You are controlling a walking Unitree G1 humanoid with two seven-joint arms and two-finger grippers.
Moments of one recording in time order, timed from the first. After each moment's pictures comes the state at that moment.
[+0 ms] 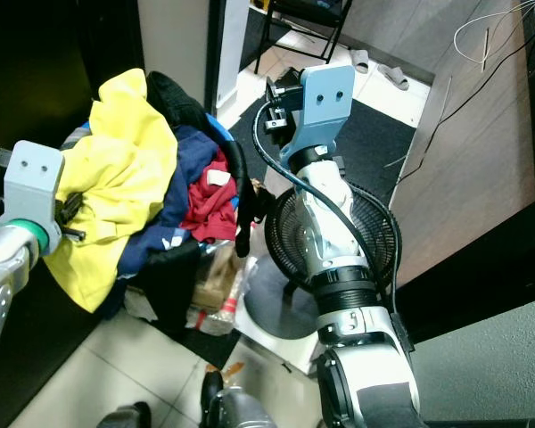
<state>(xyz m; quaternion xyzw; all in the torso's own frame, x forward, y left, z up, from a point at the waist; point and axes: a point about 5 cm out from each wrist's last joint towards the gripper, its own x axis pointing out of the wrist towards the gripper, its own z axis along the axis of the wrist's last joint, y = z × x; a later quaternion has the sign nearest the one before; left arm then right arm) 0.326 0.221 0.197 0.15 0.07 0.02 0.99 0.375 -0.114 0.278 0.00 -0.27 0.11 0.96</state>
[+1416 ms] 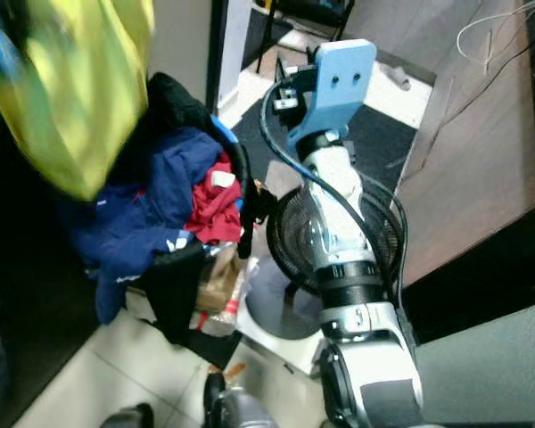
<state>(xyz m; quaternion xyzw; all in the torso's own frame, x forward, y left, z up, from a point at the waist) 0.309 0.155 0.327 0.01 -0.19 -0.13 0.97 0.366 -0.121 0.304 0.00 -0.32 0.09 0.94</state>
